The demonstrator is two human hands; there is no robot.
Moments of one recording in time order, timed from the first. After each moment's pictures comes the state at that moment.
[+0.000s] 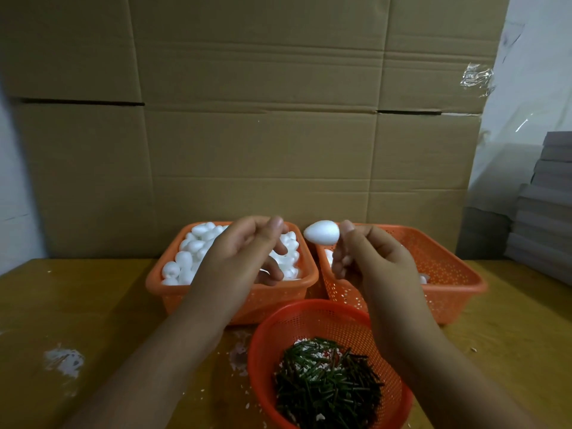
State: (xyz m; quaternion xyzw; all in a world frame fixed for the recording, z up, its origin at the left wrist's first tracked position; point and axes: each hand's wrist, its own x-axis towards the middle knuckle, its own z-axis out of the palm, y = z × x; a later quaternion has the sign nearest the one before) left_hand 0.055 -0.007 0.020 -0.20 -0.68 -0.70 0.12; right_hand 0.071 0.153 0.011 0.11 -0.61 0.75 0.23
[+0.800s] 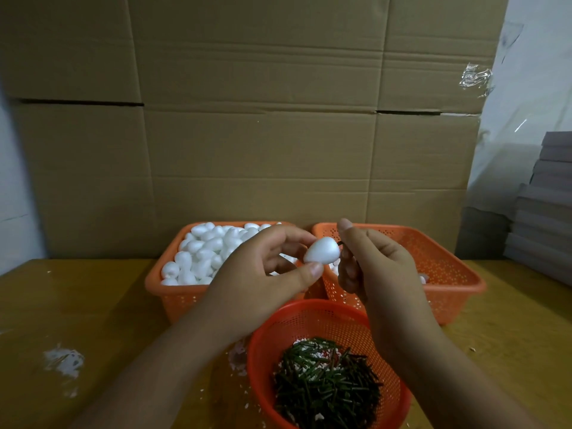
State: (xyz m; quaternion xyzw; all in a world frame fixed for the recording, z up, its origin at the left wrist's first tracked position) left_hand 0.055 -0.002 0.014 -0.30 -0.74 -0.60 0.08; right_hand 0.071 0.153 0.012 0.10 -0.61 0.76 0.21
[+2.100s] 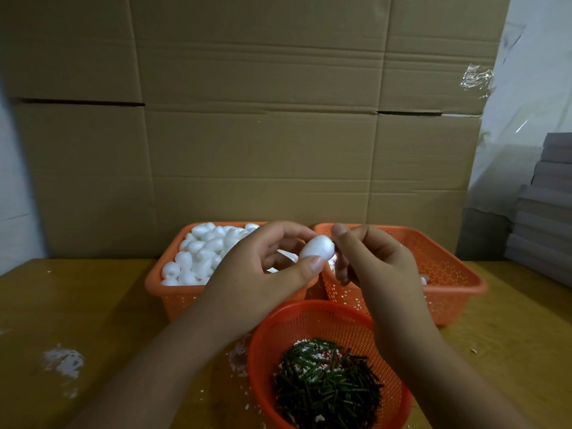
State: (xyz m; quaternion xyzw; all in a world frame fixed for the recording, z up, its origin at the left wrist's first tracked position) left_hand 0.057 -0.004 0.018 -0.31 -0.73 -0.60 0.09; right_hand 0.075 0.152 0.013 0.11 -0.65 0.71 0.26
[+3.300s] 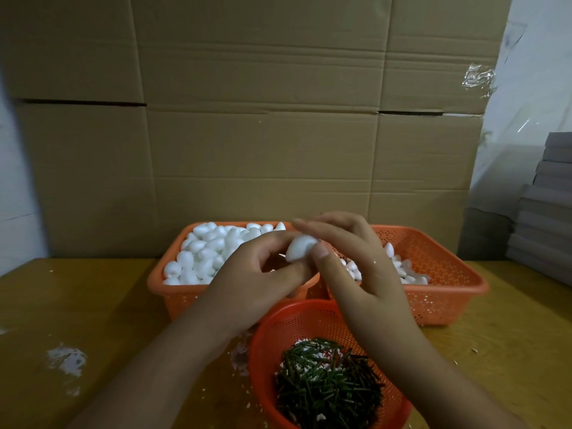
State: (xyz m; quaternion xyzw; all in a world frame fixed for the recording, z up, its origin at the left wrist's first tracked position) left_hand 0.053 -0.004 0.013 -0.29 -0.72 -0.62 0.06; right_hand 0.080 0.143 0.008 0.26 -0.76 0.50 0.34
